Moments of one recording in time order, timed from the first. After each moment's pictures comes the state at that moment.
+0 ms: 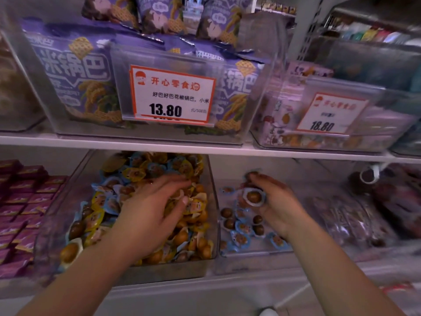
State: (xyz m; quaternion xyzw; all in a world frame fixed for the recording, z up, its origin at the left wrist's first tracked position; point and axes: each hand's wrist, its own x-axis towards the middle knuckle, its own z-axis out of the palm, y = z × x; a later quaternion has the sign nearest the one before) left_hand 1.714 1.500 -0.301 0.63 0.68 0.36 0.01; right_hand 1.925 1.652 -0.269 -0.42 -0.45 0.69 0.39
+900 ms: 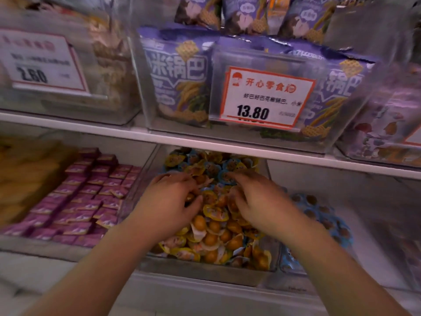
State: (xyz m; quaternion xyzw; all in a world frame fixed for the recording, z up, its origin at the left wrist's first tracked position) left_hand 1.657 1.469 -0.294 0.57 0.79 0.21 -0.03; right_hand 1.827 1.609 -0.266 -0.26 -0.96 0.08 0.10
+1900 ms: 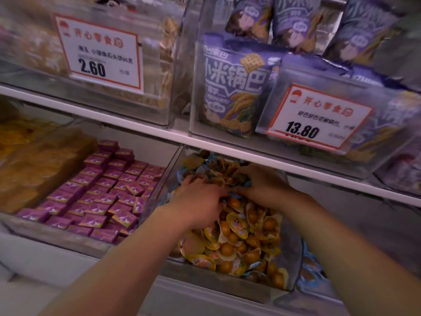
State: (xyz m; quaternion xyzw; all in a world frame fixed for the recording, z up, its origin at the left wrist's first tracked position) left_hand 1.647 1.504 -0.299 0.58 0.80 0.11 0.08; right_hand 1.758 1.667 -0.273 -0.25 -0.96 0.12 0.04
